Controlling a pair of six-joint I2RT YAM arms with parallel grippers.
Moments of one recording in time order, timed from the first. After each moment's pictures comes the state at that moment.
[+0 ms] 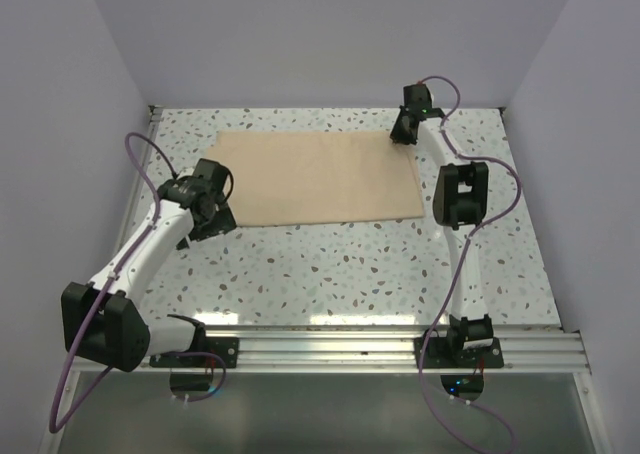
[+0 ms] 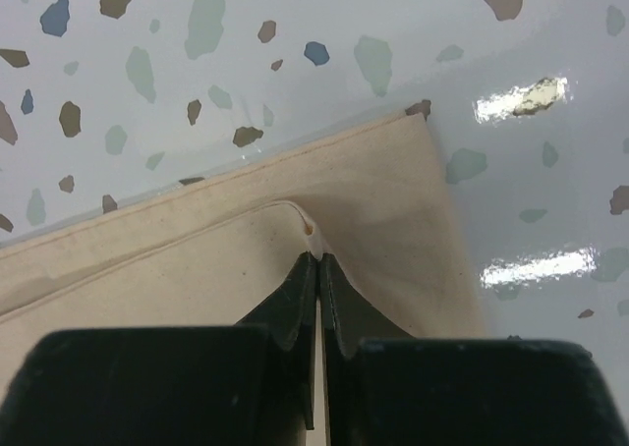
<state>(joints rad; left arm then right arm) -0.26 1.28 1.03 -1.06 -0.40 -0.70 0.13 2.61 2.37 -0.62 0.09 0.49</state>
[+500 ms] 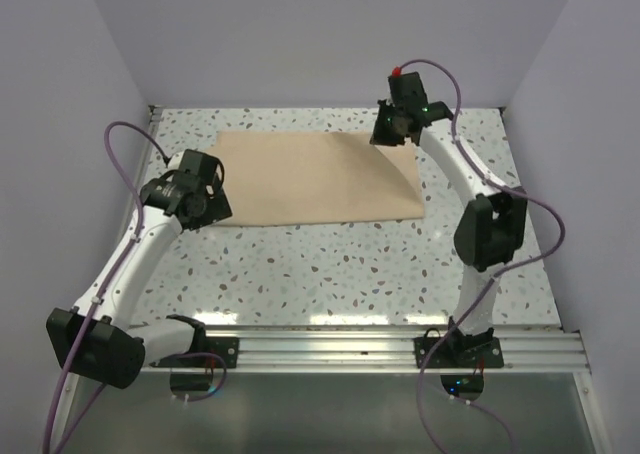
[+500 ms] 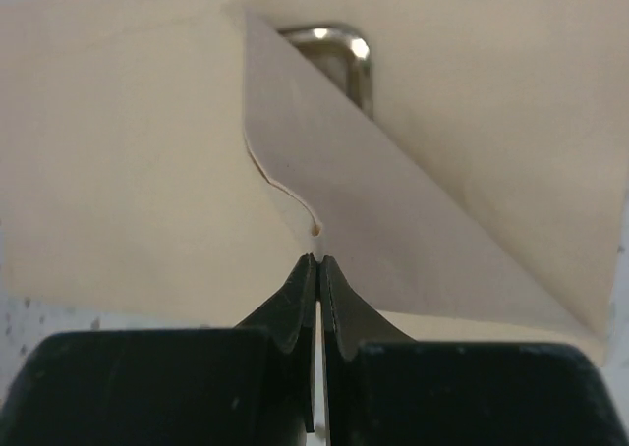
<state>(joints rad) -0.26 1.21 1.15 -1.06 -0.41 -0.61 0.28 2.06 1.97 -0.72 0.00 0.46</state>
